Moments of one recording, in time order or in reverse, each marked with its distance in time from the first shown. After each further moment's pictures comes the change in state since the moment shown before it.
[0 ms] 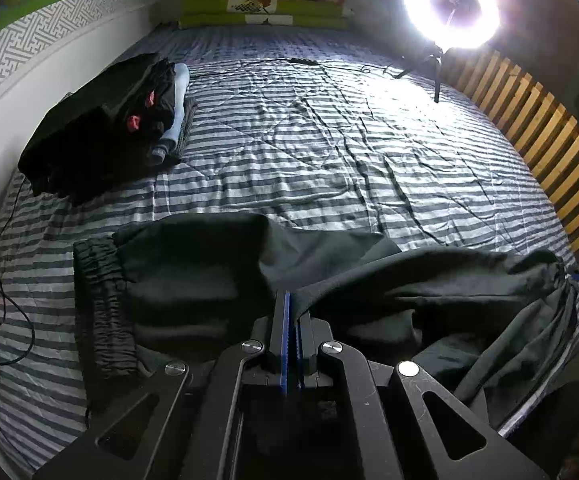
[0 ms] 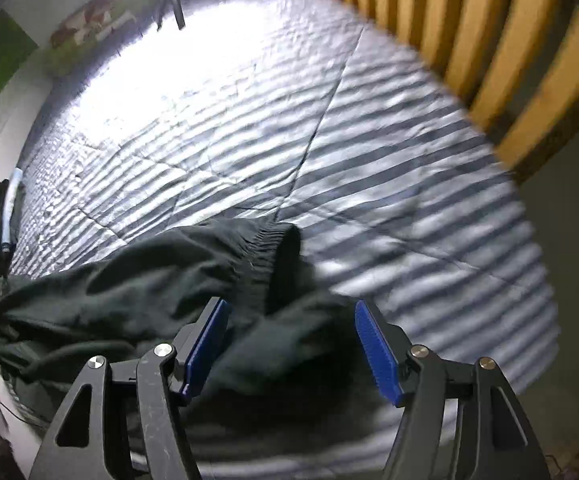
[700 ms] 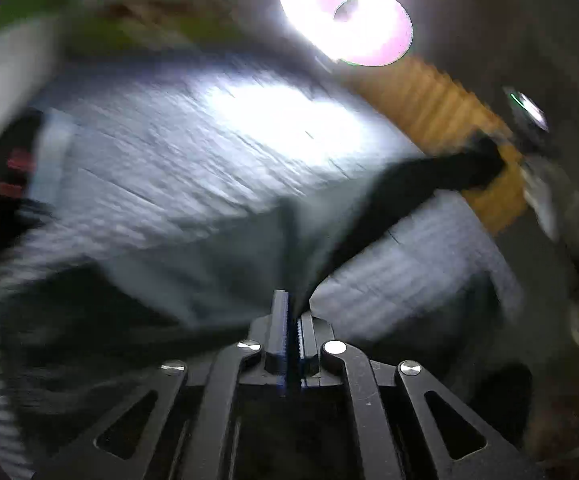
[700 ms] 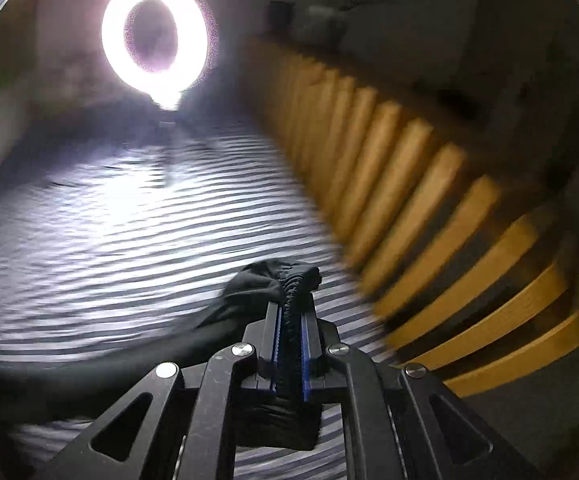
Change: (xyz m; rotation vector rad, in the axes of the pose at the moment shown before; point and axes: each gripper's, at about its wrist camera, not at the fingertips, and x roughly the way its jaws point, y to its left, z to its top) left arm -0.008 -0.125 0.011 0.179 0.031 -0.350; right arm -0.117 0.065 0.149 -0.144 -0.484 -0.476
